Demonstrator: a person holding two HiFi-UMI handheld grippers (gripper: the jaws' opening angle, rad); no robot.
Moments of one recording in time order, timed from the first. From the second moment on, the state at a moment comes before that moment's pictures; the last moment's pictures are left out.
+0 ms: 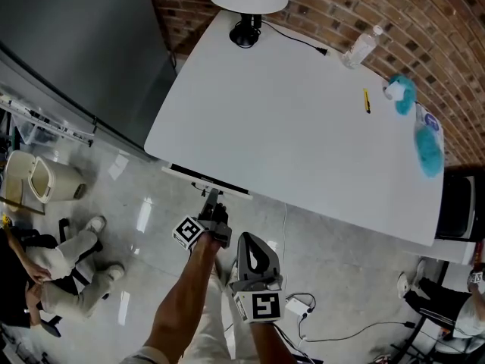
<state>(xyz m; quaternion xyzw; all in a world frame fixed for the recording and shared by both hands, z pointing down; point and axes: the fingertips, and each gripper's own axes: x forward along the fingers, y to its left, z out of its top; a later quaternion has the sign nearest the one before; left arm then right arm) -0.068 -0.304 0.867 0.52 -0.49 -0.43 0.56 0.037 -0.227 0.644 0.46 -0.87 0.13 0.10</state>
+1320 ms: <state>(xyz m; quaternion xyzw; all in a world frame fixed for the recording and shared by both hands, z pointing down) -0.066 -0.372 0.867 0.54 -0.50 -0.40 0.55 0.034 -0.250 0.651 0.46 -0.87 0.14 0.10</state>
